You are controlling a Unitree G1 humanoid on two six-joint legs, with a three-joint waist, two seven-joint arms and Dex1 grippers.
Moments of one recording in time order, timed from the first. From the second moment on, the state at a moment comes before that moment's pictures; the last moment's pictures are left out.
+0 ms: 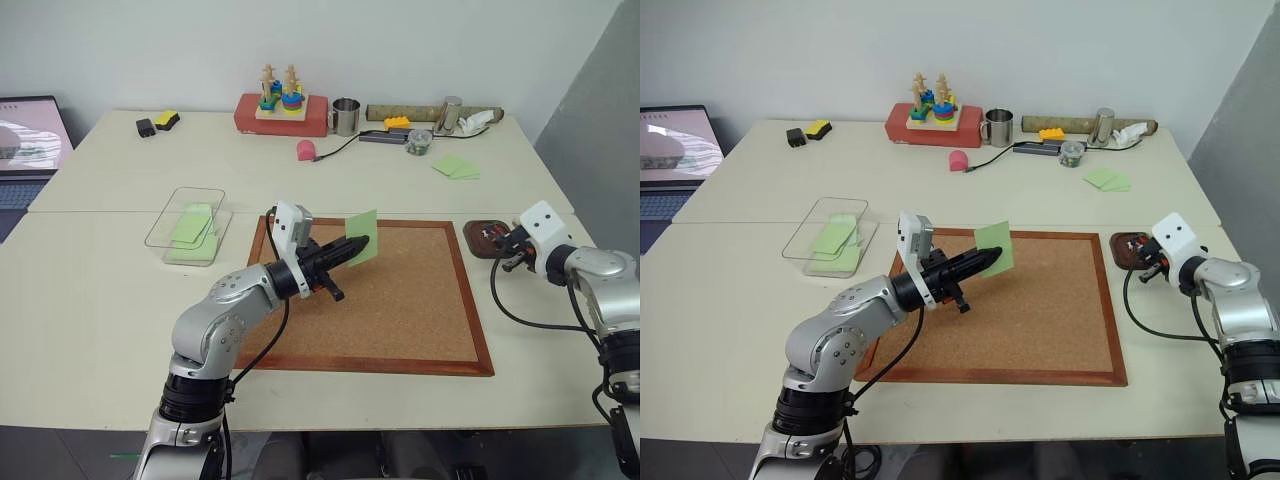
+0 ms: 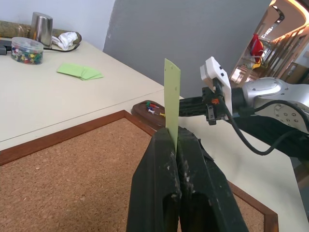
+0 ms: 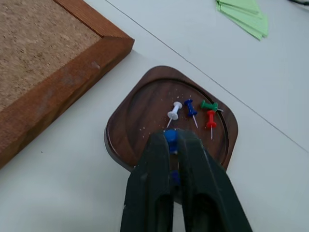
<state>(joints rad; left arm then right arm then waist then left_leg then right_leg) -0.40 0.26 -0.04 -0.28 -0.63 0.69 -0.62 -0.54 -0.77 -0.01 0.43 0.03 0.31 0.70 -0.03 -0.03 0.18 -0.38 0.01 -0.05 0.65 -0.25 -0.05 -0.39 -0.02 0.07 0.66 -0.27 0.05</state>
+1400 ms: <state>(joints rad) -0.40 0.53 0.38 0.03 -0.37 0.56 -0.27 -0.71 -0.58 0.10 -0.27 0.46 0.64 0.96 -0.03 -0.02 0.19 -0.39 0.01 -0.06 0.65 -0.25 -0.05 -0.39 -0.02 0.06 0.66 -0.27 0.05</state>
